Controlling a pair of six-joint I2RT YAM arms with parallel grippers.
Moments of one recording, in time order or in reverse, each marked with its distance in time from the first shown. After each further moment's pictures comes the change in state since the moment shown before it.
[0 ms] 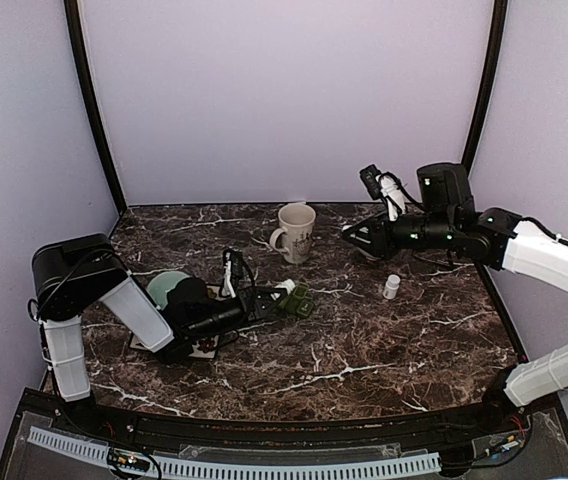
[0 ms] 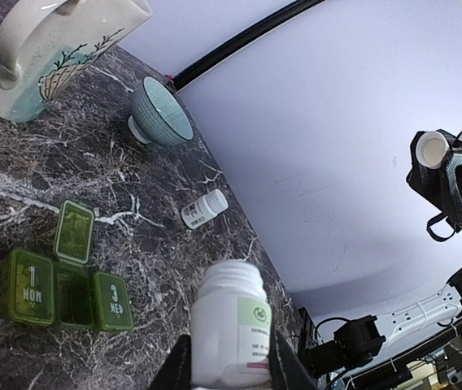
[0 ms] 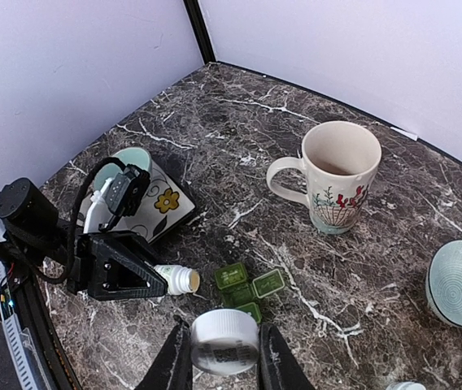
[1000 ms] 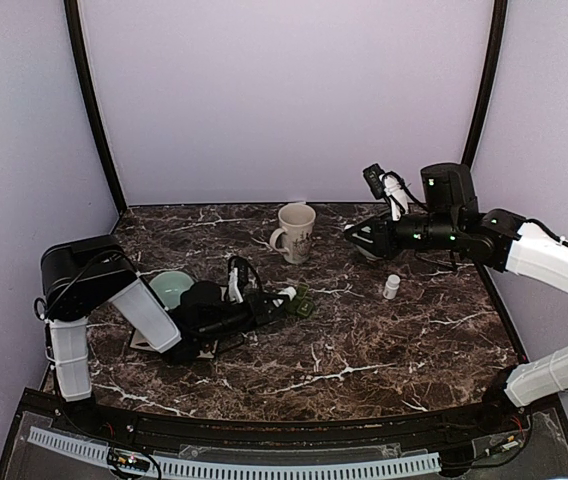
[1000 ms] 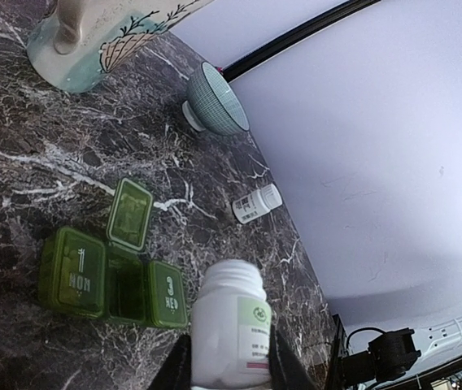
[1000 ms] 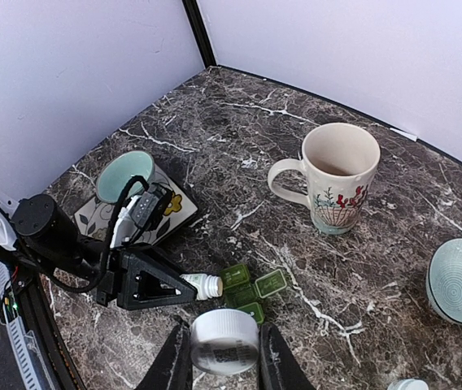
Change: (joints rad) left arm -0.025 0.051 0.043 -0.112 -0.110 -0.012; right arm -0.001 -0.024 -0.012 0.001 0.000 0.015
